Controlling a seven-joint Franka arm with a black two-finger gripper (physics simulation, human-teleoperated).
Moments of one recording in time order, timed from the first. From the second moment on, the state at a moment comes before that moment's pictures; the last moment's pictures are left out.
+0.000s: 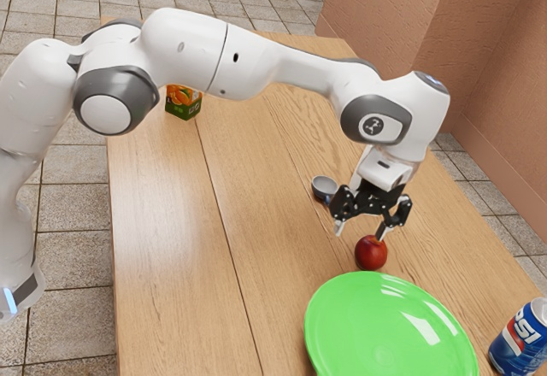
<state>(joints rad) -0.42 0.46 0.21 -1.30 -0.20 1.68 1.50</state>
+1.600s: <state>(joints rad) -0.41 0.57 0.21 -1.29 -0.19 1.85 1.47</state>
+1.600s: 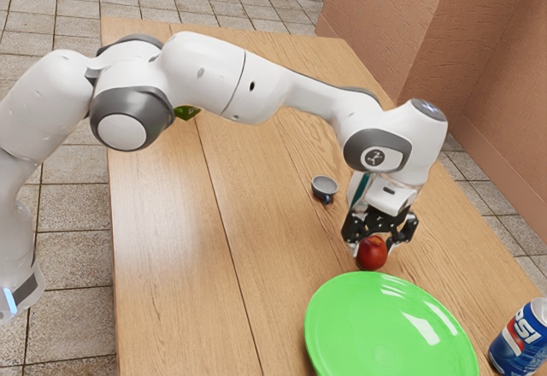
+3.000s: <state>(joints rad) -0.76 0.27 0.22 -1.48 -0.15 1.95 1.45</state>
